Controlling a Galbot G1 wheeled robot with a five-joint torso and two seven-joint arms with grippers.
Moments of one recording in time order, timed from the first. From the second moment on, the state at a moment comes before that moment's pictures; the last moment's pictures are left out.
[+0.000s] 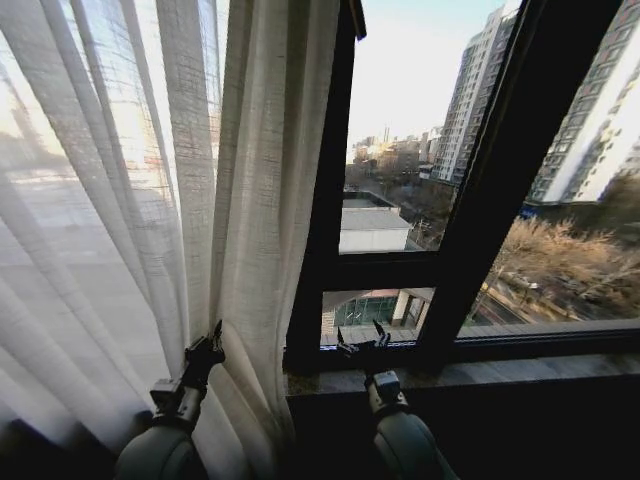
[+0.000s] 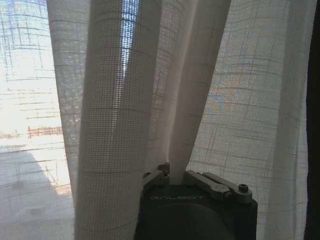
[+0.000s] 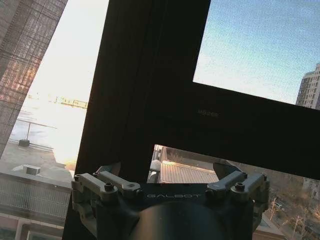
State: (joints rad) left arm 1.49 -1.23 -0.56 -2.28 -0.29 0.25 -0.16; right arm -1.32 1.28 0.19 2.13 -0.03 -0.29 0.30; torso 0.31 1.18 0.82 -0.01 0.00
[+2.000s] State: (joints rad) left arm 1.50 -1.30 -0.83 -2.22 -0.35 0.23 -0.17; right arm -1.34 1.26 0.15 2.15 -0.01 -0.27 0.30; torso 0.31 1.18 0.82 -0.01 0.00
